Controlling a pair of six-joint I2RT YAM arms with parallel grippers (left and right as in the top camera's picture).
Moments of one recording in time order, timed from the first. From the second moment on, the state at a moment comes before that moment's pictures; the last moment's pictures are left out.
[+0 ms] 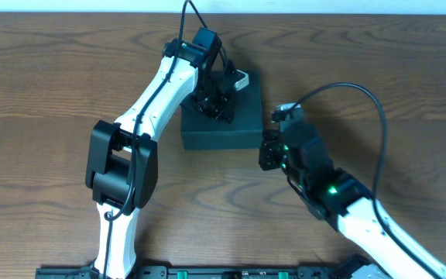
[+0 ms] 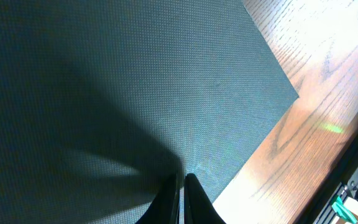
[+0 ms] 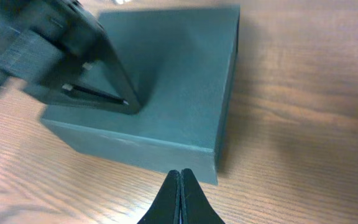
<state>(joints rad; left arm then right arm) -0.41 2.17 1.87 -1.21 0.52 0.31 0.58 1.19 0.72 -0.20 0.10 0.40</state>
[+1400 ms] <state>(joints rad) -0.41 2.17 1.87 -1.23 0.52 0.30 0.57 1.71 0.69 0.24 0.06 0.44</state>
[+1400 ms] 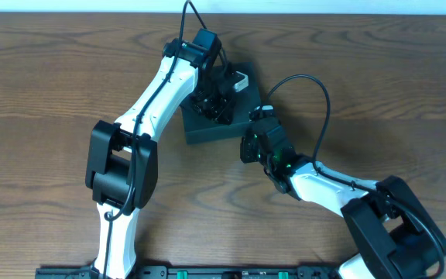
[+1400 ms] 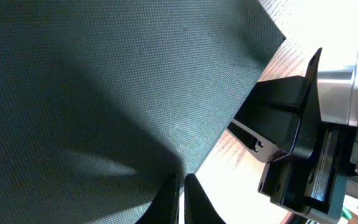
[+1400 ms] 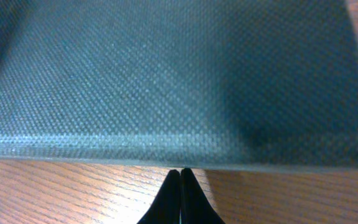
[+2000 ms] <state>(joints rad) -0.42 2.17 1.87 -1.12 0.49 0.30 0.53 1.32 0.68 -0.20 0.09 0.46</state>
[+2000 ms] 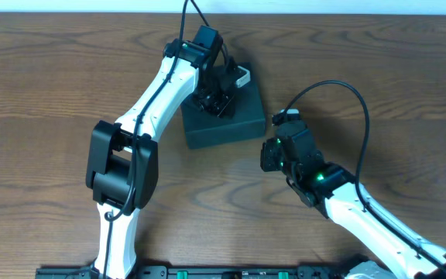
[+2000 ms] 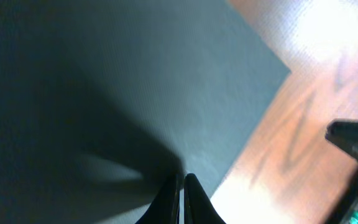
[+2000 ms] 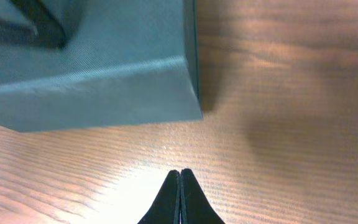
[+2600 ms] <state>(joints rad) -0.46 2.17 1.87 -1.05 0.43 0.27 0.53 1.41 0.58 -0.04 0.07 0.48</state>
